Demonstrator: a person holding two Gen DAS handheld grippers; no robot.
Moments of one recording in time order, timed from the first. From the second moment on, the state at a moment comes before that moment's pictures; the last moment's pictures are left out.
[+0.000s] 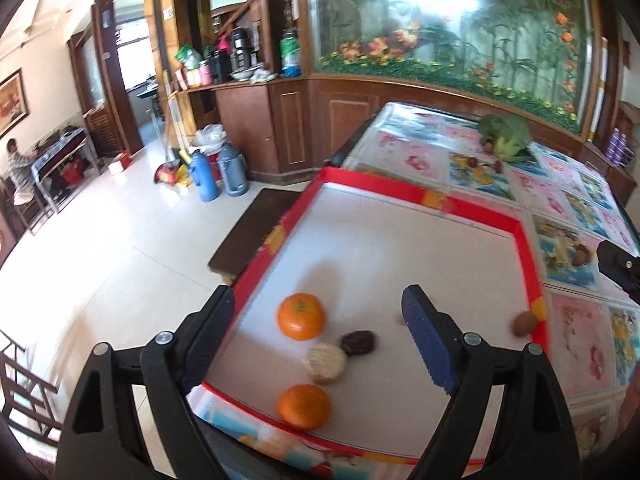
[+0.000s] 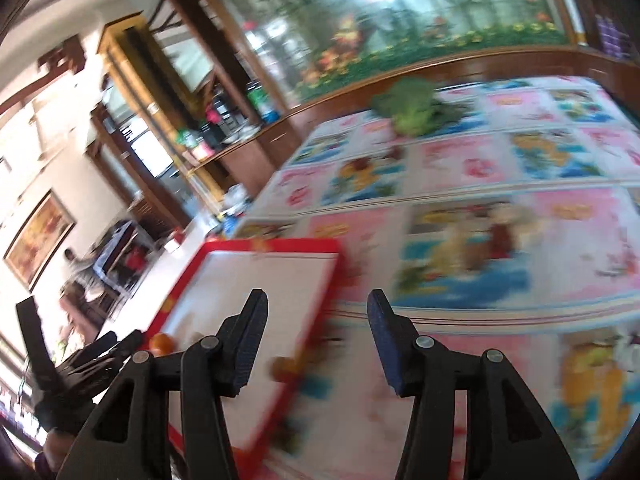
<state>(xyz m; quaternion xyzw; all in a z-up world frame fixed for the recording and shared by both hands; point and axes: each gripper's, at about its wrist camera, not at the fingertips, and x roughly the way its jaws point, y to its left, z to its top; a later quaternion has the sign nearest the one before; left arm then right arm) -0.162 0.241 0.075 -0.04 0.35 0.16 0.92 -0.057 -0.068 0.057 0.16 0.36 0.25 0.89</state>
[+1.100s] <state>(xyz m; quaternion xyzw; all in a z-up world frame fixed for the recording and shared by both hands) -0.044 0.017 0.046 0.10 0.41 -0.07 0.90 0.042 -0.157 0.013 0.09 0.41 0.12 0.90</state>
